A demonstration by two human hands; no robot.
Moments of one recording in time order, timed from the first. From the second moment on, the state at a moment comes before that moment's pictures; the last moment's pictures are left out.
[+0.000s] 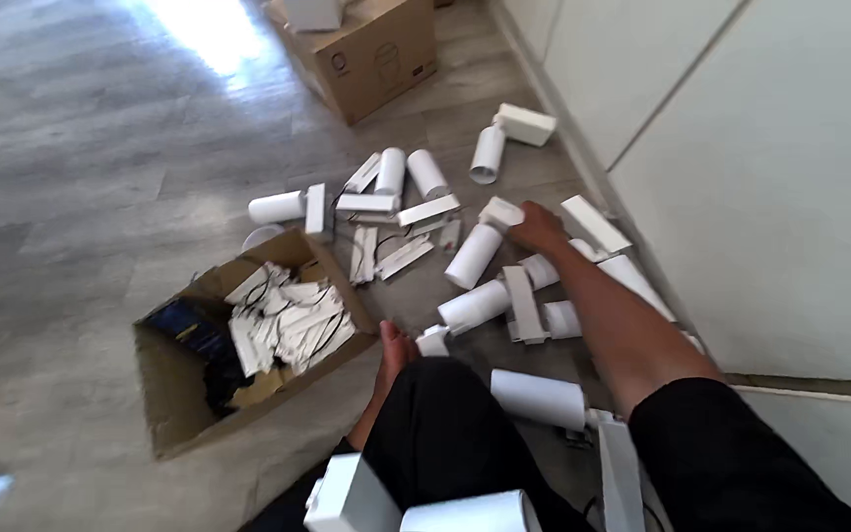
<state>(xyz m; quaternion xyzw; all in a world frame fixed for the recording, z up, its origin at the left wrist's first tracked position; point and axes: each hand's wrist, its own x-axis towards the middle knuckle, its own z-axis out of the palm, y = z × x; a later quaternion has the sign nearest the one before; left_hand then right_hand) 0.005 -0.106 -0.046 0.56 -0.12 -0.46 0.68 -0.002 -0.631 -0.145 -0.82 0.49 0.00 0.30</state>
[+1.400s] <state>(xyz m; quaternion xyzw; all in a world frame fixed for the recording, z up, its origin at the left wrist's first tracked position) 0.008 -0.014 -0.116 0.71 0.11 -0.26 0.64 -0.120 -0.313 -0.032 -0.33 0.31 0.02 0.89</state>
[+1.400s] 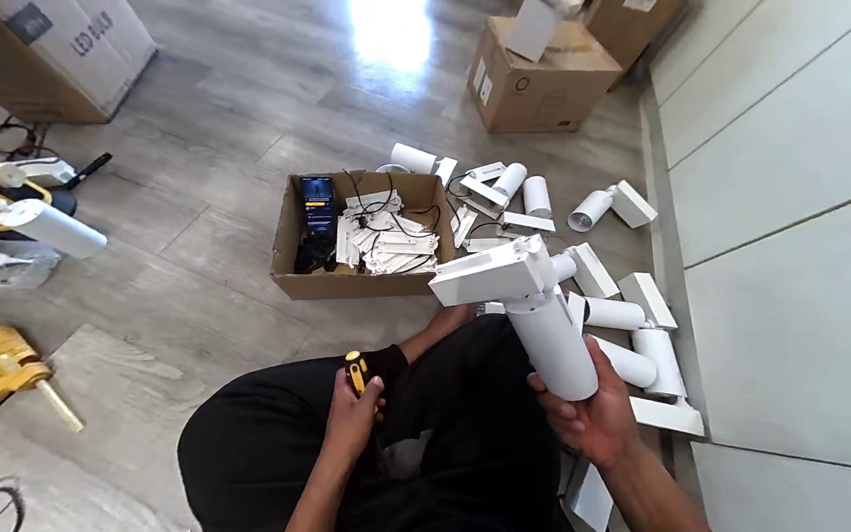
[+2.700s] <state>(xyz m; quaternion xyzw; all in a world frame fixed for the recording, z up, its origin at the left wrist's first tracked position) 0.015 -0.137 -0.078 0.65 -0.21 -0.20 0.70 -0.160 -0.363 -0.069 -0.73 0.25 -0.11 0.63</state>
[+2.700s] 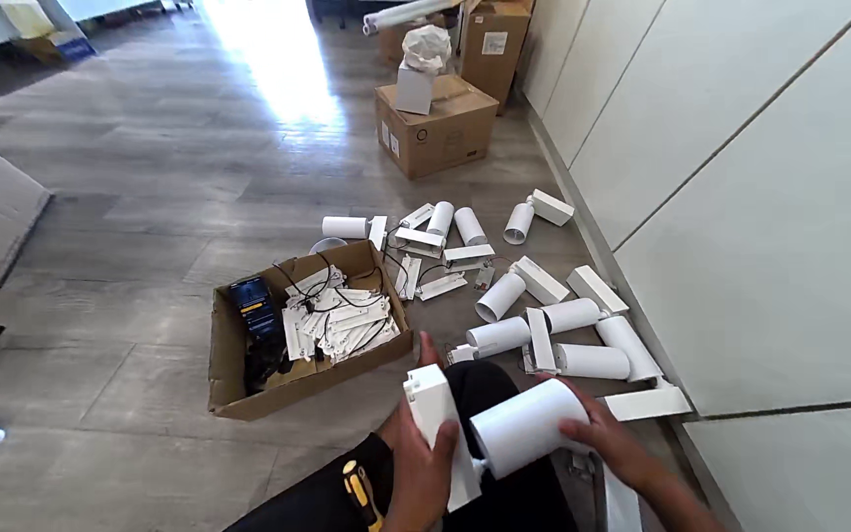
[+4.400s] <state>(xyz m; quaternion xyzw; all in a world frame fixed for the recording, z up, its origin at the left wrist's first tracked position) 0.176 -0.011 -0.156 0.80 -0.02 -0.53 0.28 0.454 -0.564 -0.177 -0.47 0.46 -0.19 0.73</state>
